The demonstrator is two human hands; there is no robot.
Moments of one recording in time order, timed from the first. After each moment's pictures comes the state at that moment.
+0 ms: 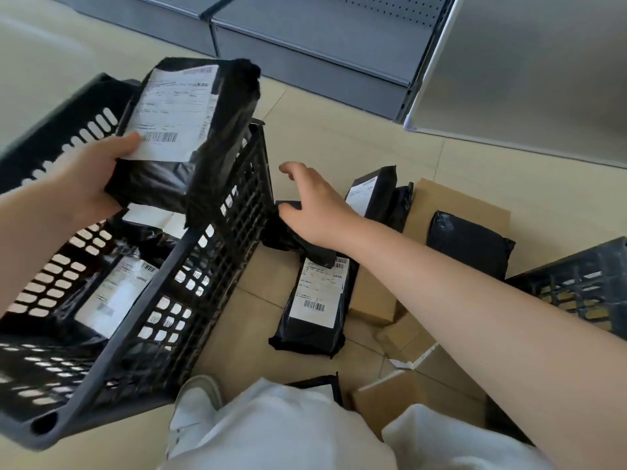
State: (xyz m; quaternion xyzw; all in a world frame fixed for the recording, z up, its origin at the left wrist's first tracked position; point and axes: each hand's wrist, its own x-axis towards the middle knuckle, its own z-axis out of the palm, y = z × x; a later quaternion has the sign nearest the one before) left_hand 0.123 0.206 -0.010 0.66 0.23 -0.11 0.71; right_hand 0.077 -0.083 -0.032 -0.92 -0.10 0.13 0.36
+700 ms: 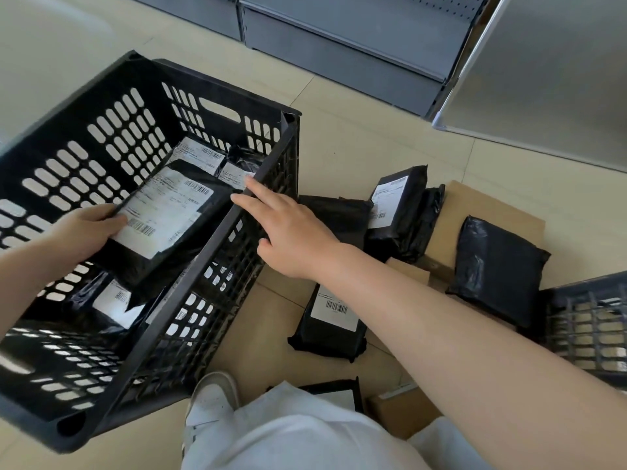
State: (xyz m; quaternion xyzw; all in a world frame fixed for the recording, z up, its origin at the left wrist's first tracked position) left_hand 0.081 0.332 -0.111 0.83 0.28 -0.14 0.46; right_hand 0.075 -0.004 -0.072 -0.92 -0.28 0.14 0.22
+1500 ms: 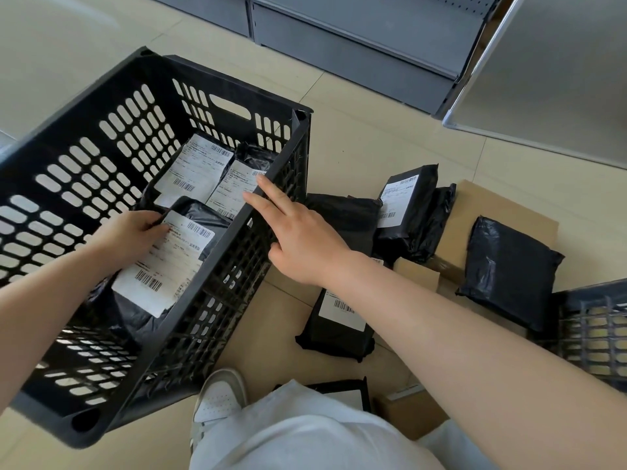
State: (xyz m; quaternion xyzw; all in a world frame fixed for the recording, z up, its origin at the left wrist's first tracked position) left_hand 0.079 0.287 -0.112 0.95 0.13 -0.18 0.22; right_hand 0.067 -0.003 -0.086 -0.93 -0.29 0.10 0.20
